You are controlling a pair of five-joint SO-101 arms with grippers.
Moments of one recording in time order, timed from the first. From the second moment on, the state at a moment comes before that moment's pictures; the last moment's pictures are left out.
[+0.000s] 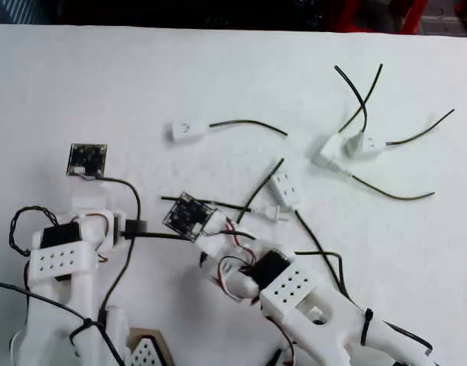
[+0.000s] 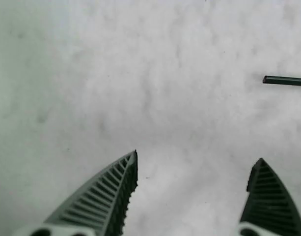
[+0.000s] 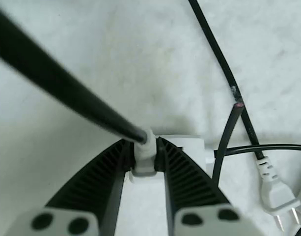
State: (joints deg) left arm -18.5 -44.3 68.9 52.1 -12.3; right arm -45.6 -37.1 71.9 41.8 17.5
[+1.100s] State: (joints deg) left arm 5.2 -44.3 57.3 65.6 -5.9; right arm -44.2 -37.1 71.9 42.2 17.5
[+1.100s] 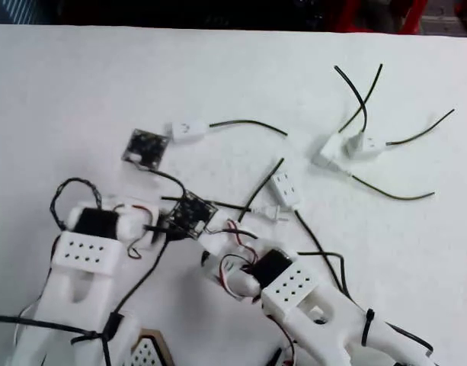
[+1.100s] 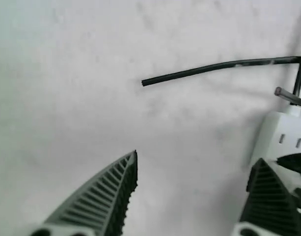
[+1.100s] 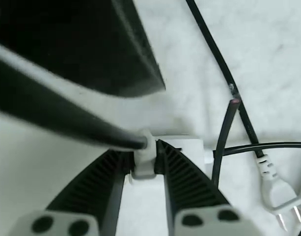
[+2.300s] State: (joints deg) left arm 11.6 -44.3 57.1 69.1 -3.6; right arm -43.4 -44.2 75.8 42.2 17.5
